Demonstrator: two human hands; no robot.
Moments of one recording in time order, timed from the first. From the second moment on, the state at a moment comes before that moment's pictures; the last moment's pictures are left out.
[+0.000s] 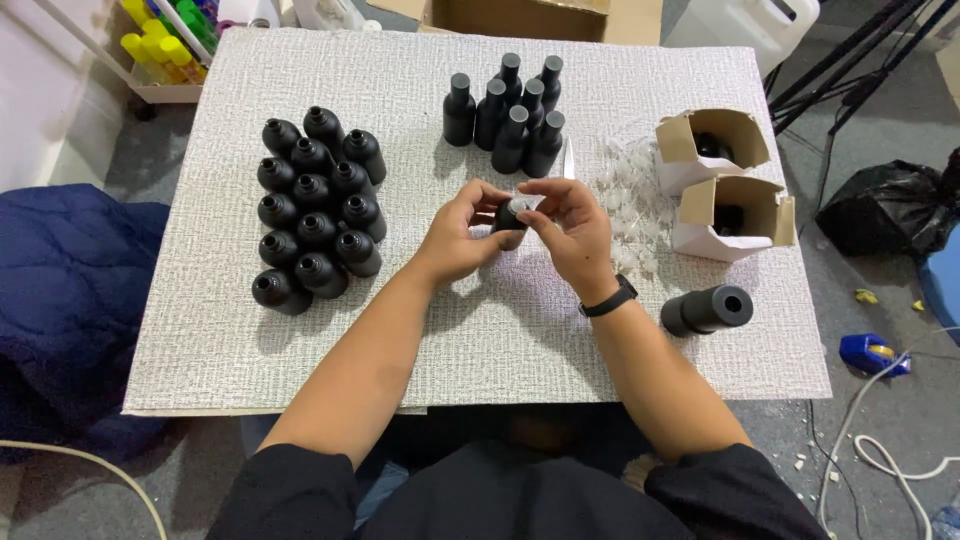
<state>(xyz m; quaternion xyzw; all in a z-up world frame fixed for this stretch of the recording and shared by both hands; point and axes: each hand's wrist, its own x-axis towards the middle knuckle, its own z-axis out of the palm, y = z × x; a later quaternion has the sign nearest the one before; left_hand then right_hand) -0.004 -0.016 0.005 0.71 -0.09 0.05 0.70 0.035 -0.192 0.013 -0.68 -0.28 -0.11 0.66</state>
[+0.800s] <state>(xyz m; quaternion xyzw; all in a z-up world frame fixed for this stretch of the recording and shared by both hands) -0.007 -0.012 0.027 0.76 -0.14 -0.06 0.63 0.046 -0.407 0.117 -0.97 -0.19 -0.10 0.11</state>
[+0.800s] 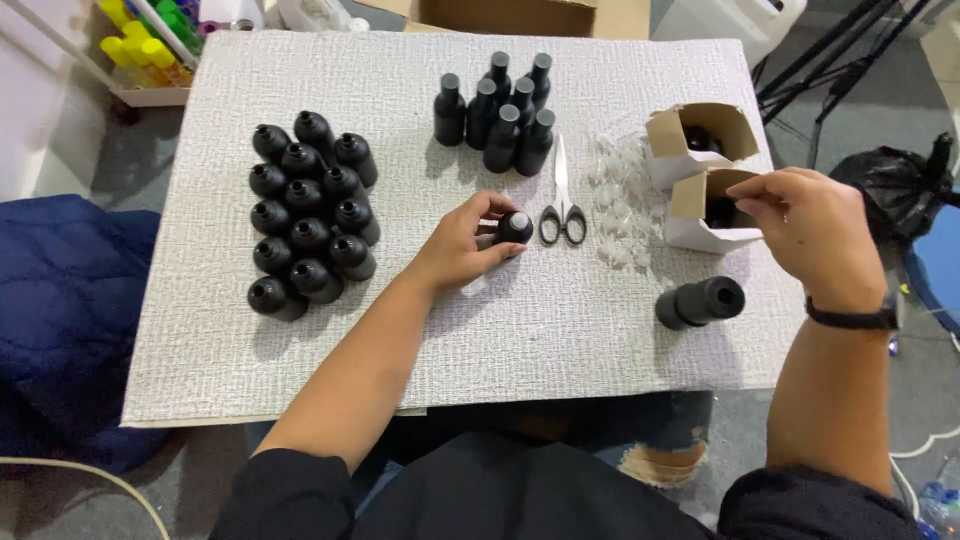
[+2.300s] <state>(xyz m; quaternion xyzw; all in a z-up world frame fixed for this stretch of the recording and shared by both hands) 0.001 -0.026 0.008 0.73 -0.06 -0.07 0.67 0.107 -0.398 0.100 -0.92 -0.36 0.11 -0.05</state>
